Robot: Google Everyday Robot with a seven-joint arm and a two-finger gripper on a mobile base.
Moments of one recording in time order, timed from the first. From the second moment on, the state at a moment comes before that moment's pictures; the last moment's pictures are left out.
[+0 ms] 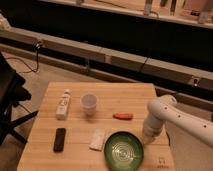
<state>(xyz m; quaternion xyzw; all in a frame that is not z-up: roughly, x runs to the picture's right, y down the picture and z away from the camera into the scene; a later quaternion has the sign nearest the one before) 0.211 0.280 0.770 -0.44 -0.08 -0.02 0.89</state>
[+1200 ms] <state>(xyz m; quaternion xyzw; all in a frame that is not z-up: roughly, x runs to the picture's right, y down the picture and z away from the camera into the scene) 0.151 0.280 0.768 -0.46 -0.10 -0.07 0.88</state>
